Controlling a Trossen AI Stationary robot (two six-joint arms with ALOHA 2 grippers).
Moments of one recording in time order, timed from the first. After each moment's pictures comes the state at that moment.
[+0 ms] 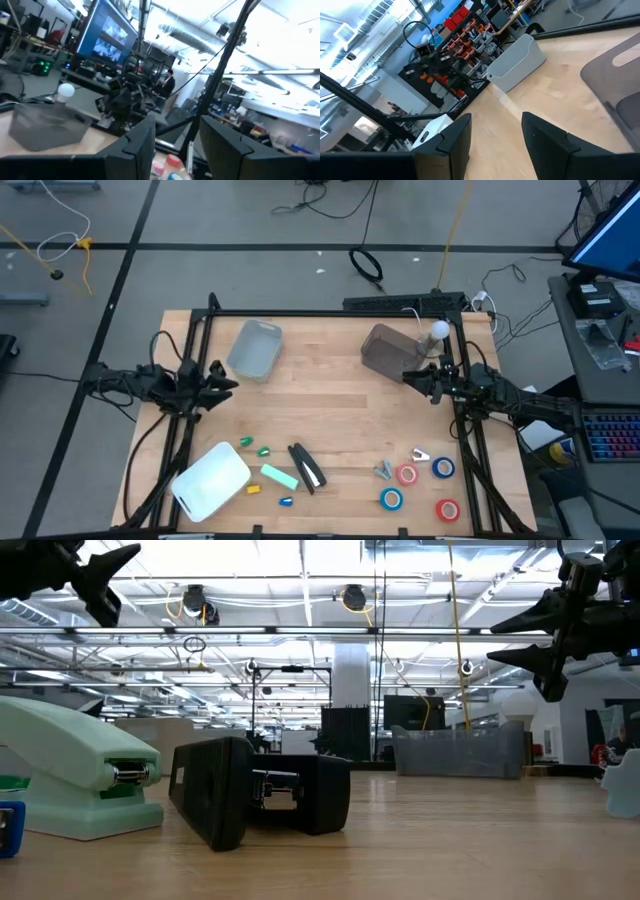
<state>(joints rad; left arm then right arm) -0.23 0.07 0.10 0.30 -0.14 -0.38 -0.20 0.00 0.07 -0.10 0.02 0.78</state>
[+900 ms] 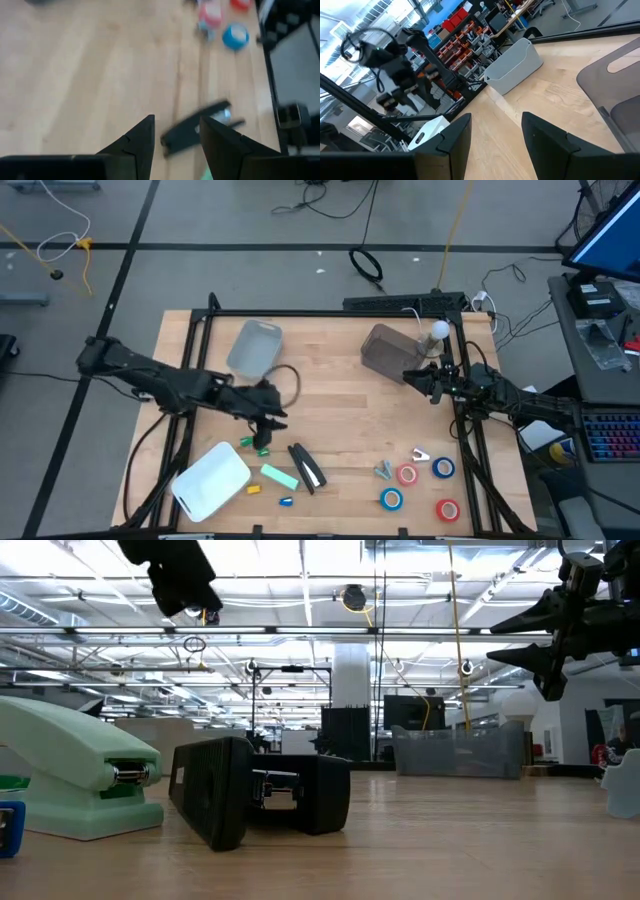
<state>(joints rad) -0.26 1.26 0.94 -0.44 -0.06 -0.45 -0.20 0.00 0.07 -0.10 0.03 0.76</state>
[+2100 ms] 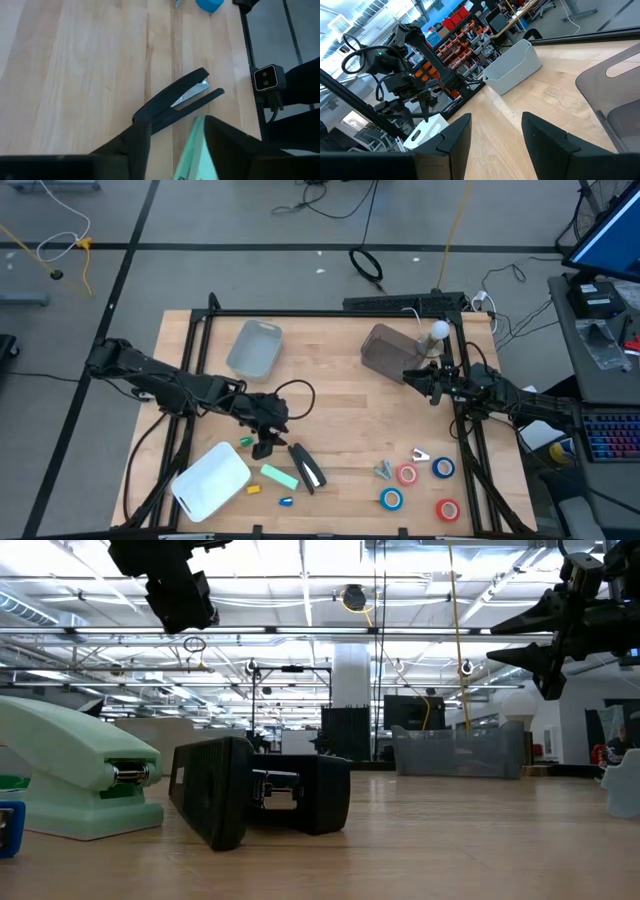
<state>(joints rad) -0.26 1.34 0.94 -0.41 0.12 -0.39 -0.20 0.00 0.07 -0.10 0.03 0.72</state>
